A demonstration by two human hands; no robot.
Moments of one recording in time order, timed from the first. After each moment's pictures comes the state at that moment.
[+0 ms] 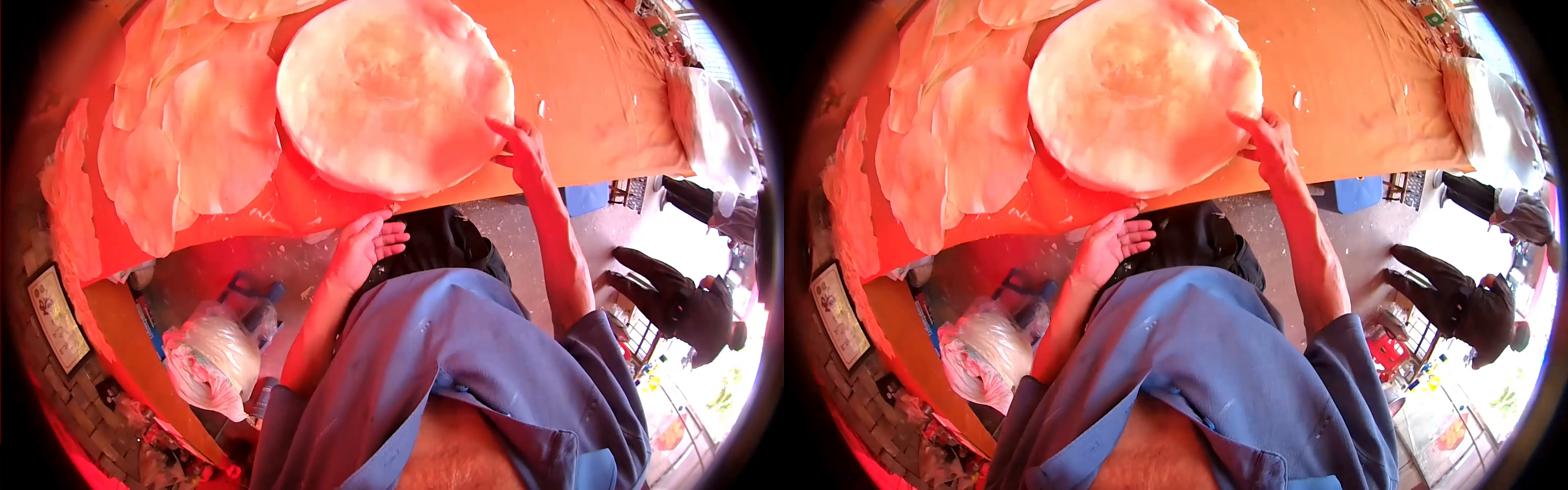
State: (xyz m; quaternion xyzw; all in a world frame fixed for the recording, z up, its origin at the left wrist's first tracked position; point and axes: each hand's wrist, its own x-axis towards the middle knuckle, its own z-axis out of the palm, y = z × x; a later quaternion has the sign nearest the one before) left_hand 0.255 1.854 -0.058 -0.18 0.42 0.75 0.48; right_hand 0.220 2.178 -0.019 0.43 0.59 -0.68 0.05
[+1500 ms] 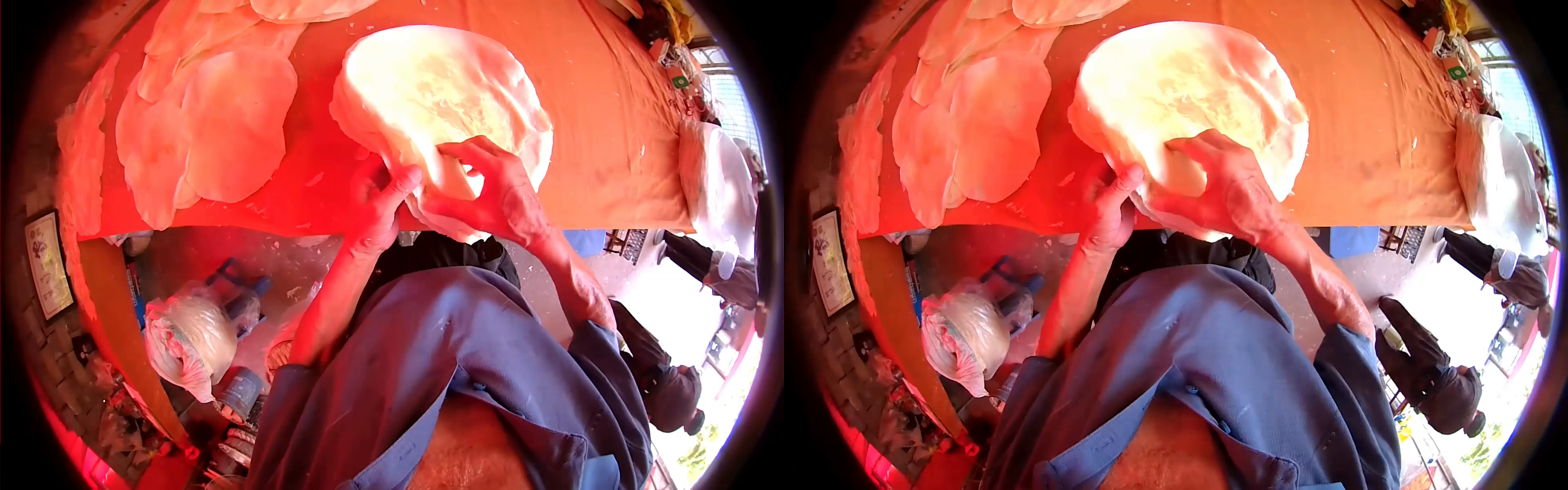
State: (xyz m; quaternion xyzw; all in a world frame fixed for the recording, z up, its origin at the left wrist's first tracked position) left_hand 0.192 1.974 0.015 -0.04 0.44 0.88 0.18; right_hand 0.210 2.161 0.072 -0.07 0.87 -0.48 0.06
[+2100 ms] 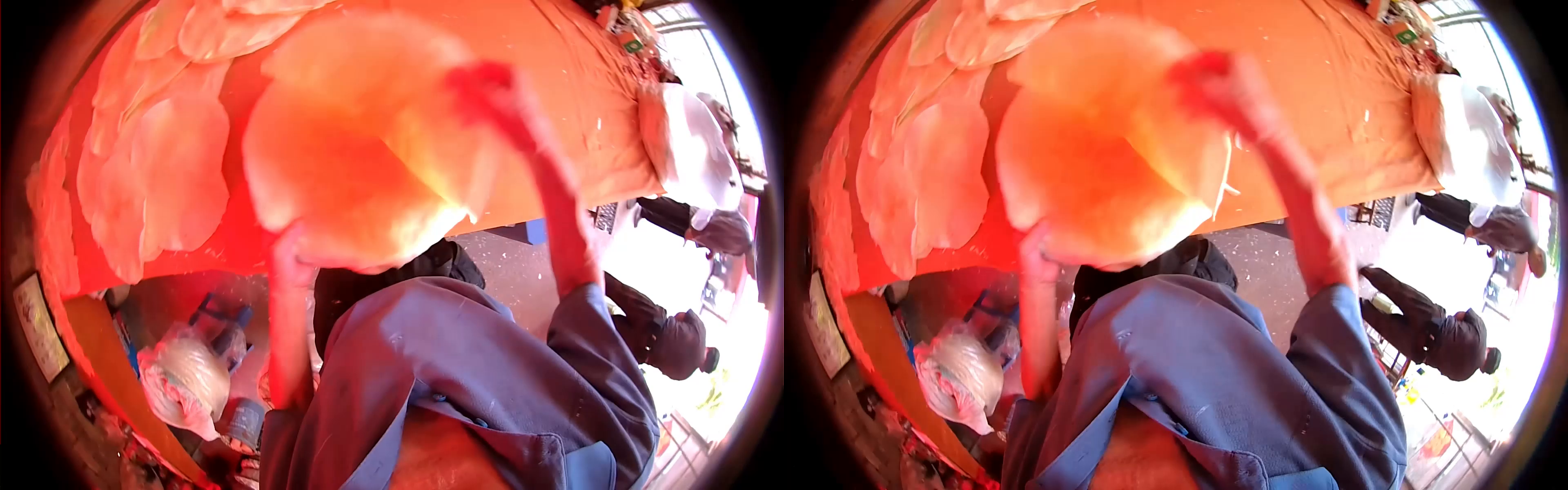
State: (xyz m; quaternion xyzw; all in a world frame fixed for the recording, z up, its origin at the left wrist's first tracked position) left_hand 0.203 1.904 -0.071 -0.28 0.39 0.85 0.23; right_hand 0.144 2.270 0.054 0.14 0.74 -0.66 0.02
